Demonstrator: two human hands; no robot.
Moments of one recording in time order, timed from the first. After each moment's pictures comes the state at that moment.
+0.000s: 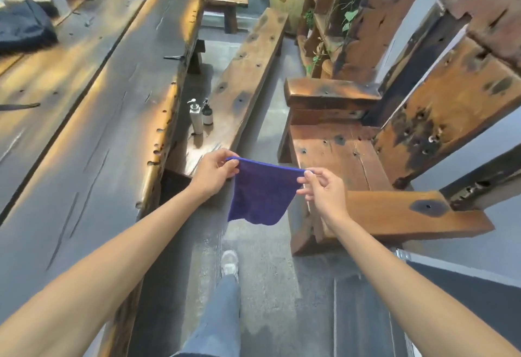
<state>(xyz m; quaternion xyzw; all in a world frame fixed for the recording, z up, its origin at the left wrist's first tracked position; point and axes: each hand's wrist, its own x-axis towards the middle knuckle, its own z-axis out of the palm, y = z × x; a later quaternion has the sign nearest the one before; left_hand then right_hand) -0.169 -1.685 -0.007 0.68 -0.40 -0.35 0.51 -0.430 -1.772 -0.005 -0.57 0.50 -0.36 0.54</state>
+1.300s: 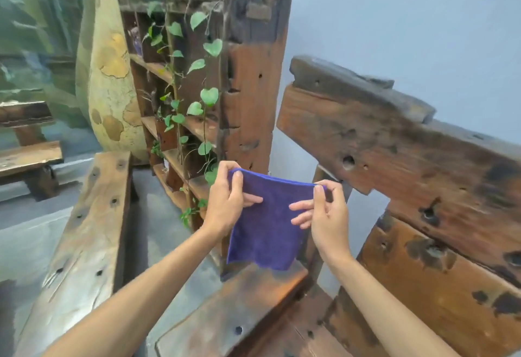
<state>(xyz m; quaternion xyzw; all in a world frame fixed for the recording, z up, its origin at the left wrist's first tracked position) -0.195 -2.624 0.180 0.39 -0.61 -0.38 0.58 -0.388 -2.555 0.174 -0.50 0.51 -0.66 0.24</state>
